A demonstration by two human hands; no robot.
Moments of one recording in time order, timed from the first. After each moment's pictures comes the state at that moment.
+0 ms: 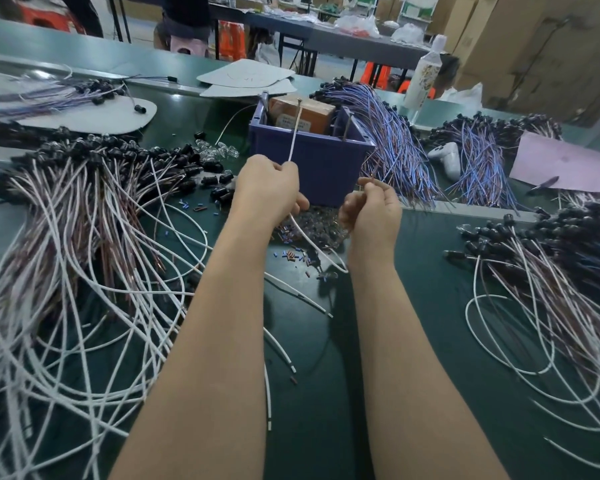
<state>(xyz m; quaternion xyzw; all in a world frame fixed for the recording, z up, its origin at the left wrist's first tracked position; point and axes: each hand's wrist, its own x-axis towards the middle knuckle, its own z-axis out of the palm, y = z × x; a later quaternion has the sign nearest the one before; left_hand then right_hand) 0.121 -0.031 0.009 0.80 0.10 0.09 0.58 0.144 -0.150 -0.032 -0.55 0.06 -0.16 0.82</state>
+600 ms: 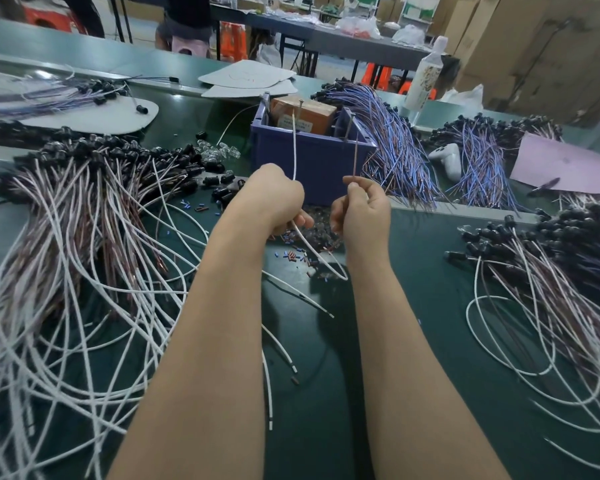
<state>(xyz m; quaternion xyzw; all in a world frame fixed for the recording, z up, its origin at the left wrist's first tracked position) 0.120 -0.028 0.015 0.85 0.09 -0.03 0.52 0.140 -0.144 -0.034 -0.67 0.01 -0.15 0.73</state>
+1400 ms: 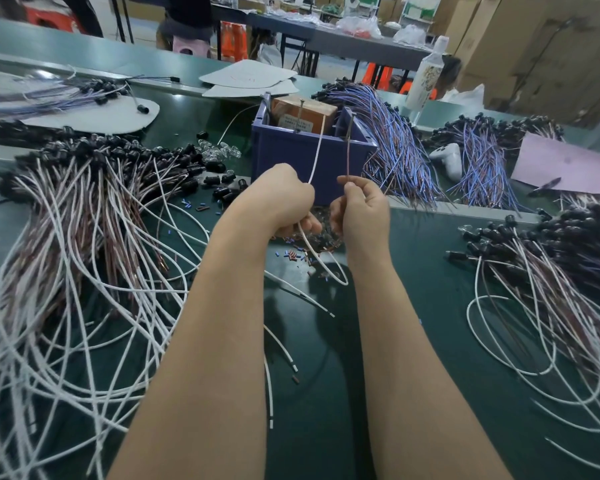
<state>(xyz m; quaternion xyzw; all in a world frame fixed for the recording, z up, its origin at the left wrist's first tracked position) 0.118 -0.032 0.017 0.87 0.04 -0.06 0.50 0.140 -0.144 -0.032 -0.67 0.00 -0.13 0.73</state>
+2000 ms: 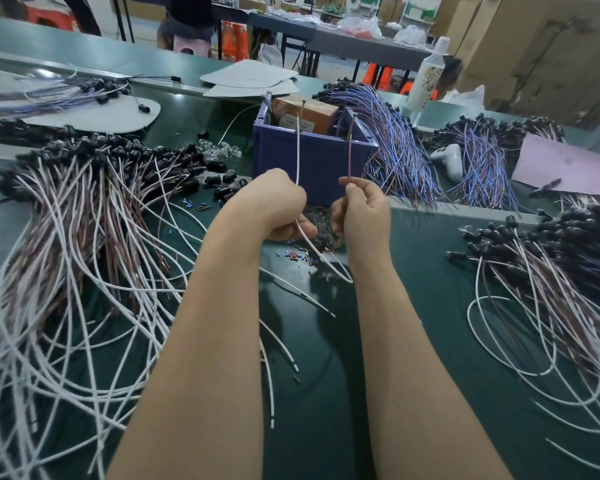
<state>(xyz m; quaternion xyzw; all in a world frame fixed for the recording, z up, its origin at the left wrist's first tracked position) 0.119 -0.026 0.015 0.85 0.08 -0.09 0.52 0.139 -0.144 -0.033 -0.68 0.00 -0.13 0.72</state>
